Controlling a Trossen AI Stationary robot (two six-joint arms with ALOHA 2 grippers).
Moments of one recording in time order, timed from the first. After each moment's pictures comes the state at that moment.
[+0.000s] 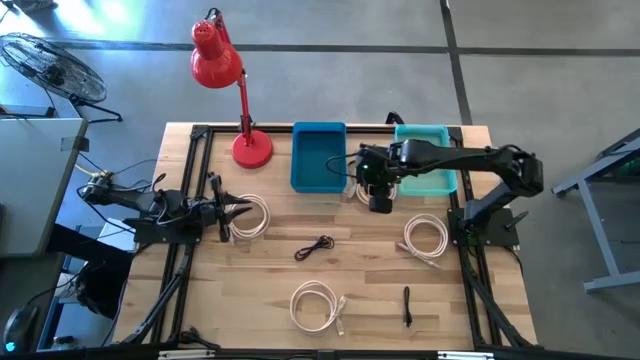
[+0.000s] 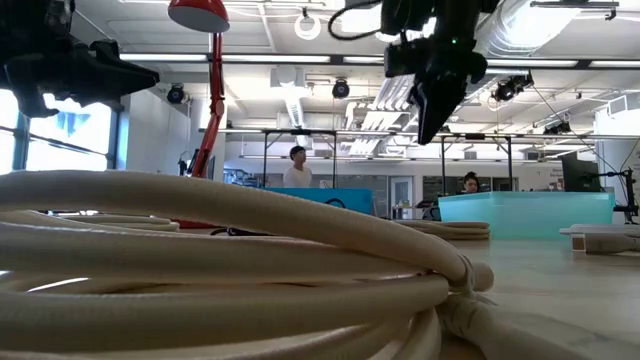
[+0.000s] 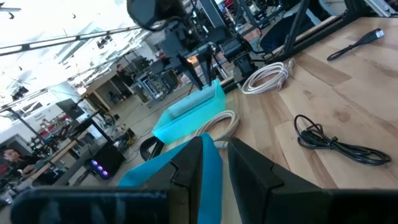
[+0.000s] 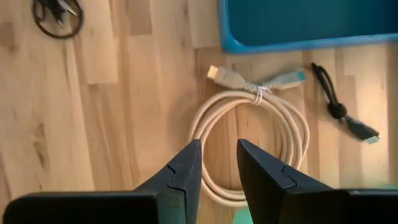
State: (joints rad) left arm -0.29 0.01 0.04 0.01 -0.45 0.59; right arm -0.23 1.55 1.26 -0.96 0.05 -0.13
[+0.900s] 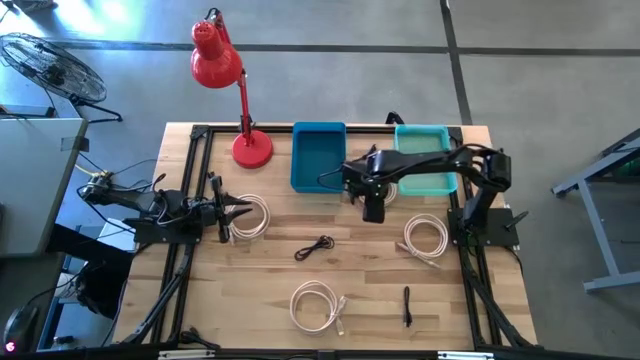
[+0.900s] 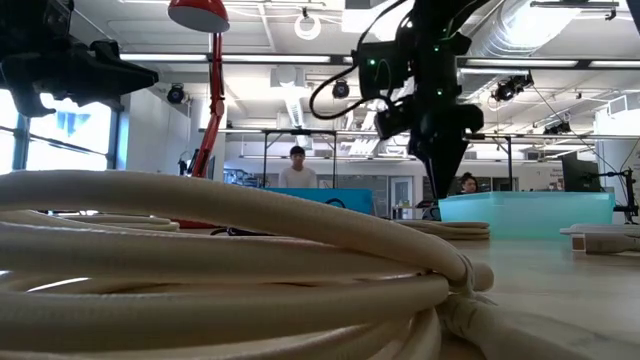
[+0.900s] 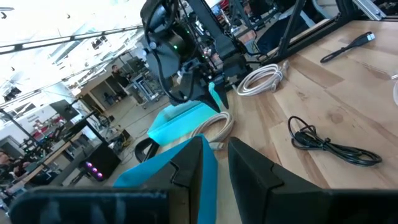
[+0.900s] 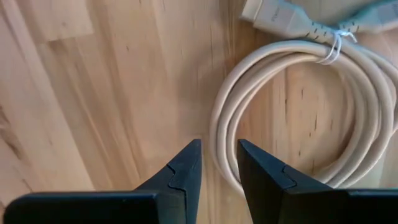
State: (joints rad) left arm -0.29 0.01 0.04 0.00 -0.43 0.59; right arm -0.23 1.79 1.26 -1.01 0.01 -0.06
